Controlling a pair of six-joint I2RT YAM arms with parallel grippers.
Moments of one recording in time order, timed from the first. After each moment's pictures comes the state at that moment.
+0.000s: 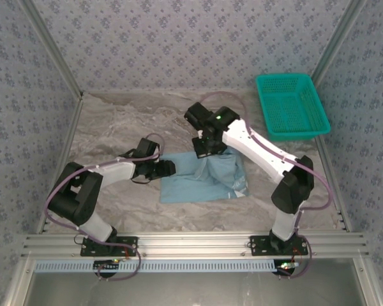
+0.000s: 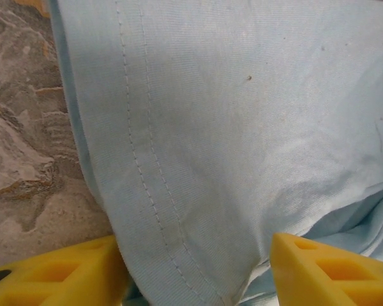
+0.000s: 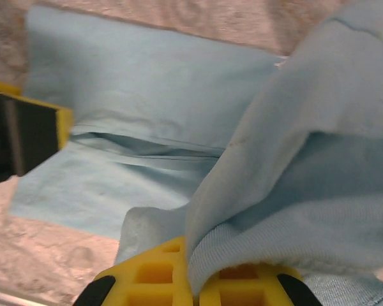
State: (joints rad) left arm -0.48 1.58 0.75 -0.20 0.30 -0.62; right arm 0.79 1.81 1.82 -1.30 0.09 0.43
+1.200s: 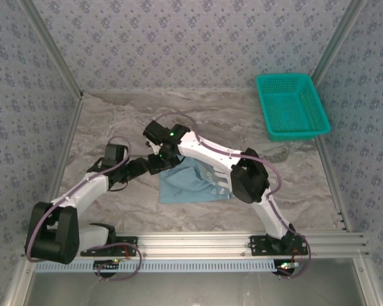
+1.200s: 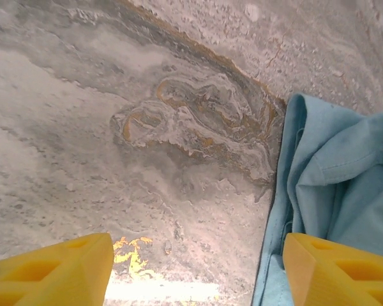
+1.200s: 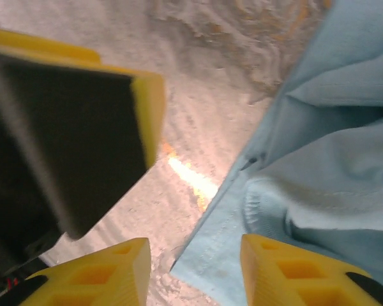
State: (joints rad) left arm -0.21 1.21 0.57 -0.32 0.18 -0.63; right arm 0.96 2.19 2.02 -1.02 -0.23 0.44
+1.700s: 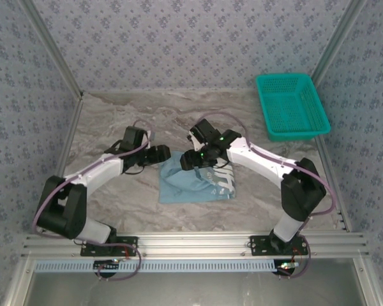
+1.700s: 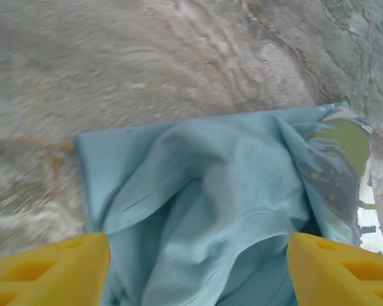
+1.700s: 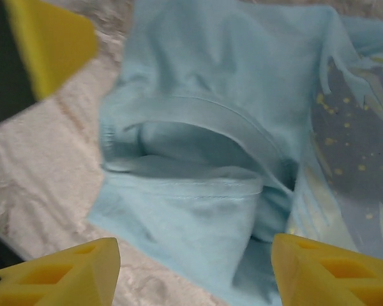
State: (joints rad) left arm -0.39 1.47 0.85 -0.25 0.33 -0.56; right arm 0.76 1.70 1.31 -0.70 -0.23 0.46
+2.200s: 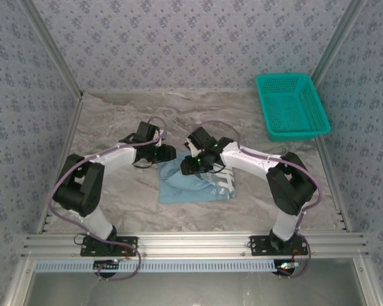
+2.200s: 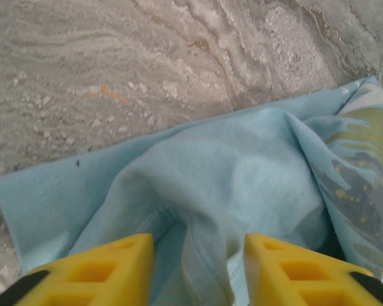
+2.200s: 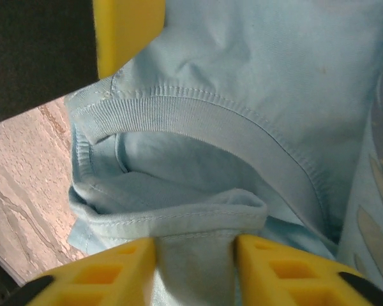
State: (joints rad) left arm -0.42 1.69 0.99 -0.28 0.38 -0.51; right arm 0.76 1.78 1.23 -0.54 -0.29 0.47
